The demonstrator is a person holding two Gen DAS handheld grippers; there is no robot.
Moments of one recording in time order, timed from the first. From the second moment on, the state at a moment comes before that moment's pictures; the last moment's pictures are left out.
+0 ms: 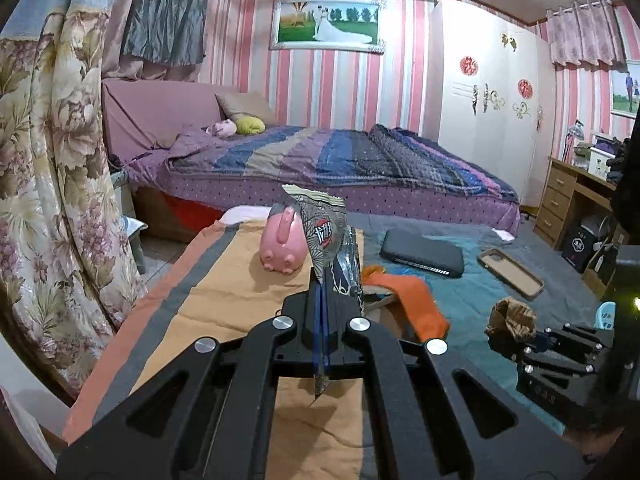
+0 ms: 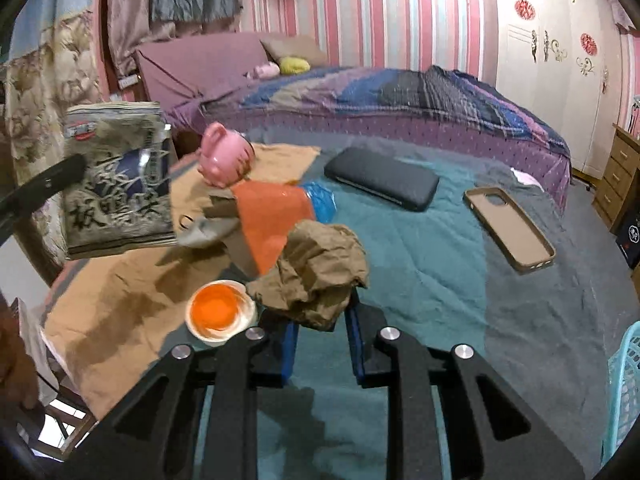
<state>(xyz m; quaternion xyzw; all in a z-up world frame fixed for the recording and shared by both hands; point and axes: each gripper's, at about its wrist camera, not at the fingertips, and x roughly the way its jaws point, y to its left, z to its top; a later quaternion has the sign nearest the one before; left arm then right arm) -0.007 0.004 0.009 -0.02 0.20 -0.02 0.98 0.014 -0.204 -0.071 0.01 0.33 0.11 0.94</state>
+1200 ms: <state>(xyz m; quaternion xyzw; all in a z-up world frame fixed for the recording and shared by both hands) -0.052 -0.146 0.058 -0.01 0.15 -0.17 0.97 -0.061 -0.365 -0.001 0.06 0.22 -0.03 0.97</state>
